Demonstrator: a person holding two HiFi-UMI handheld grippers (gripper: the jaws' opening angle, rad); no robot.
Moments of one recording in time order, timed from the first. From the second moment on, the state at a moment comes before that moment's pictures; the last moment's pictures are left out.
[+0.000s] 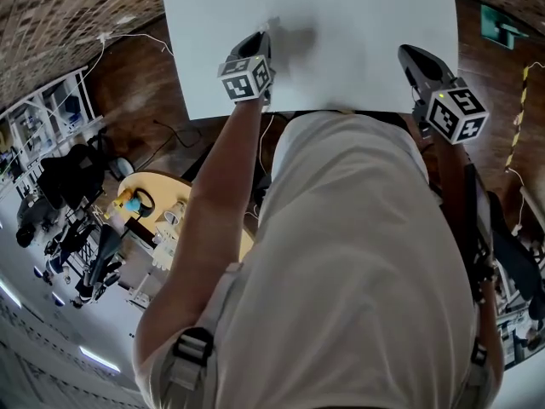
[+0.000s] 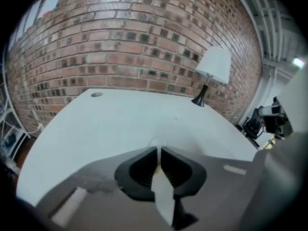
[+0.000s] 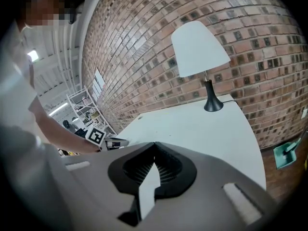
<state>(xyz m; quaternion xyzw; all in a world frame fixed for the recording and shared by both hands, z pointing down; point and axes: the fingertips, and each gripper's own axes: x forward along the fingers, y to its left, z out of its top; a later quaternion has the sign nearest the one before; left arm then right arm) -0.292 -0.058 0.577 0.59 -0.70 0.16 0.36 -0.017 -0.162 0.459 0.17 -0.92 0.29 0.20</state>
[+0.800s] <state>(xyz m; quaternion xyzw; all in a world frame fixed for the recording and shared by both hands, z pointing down) -0.275 -0.196 0.580 0.66 -0.64 0.22 0.33 0.005 -0.141 0.475 0.23 -0.90 0.33 0.20</state>
